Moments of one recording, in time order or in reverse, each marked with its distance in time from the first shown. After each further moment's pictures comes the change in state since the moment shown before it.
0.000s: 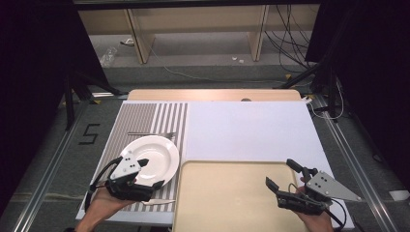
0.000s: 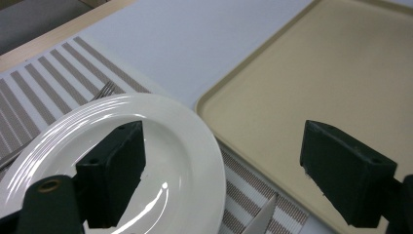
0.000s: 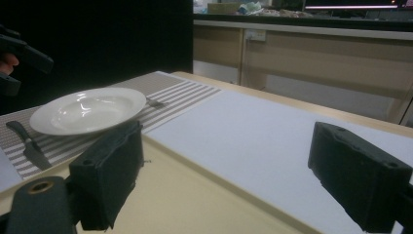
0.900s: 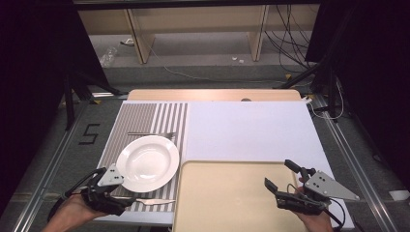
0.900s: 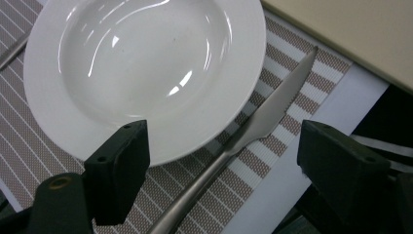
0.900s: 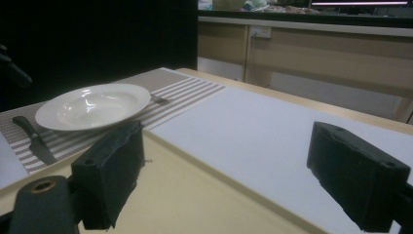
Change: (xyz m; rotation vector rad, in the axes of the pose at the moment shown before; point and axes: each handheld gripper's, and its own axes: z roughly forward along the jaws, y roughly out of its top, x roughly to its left) left arm 0.025 -0.046 -0.026 0.350 0.008 0.054; right arm 0.001 -0.001 0.002 0.010 0.020 -0.003
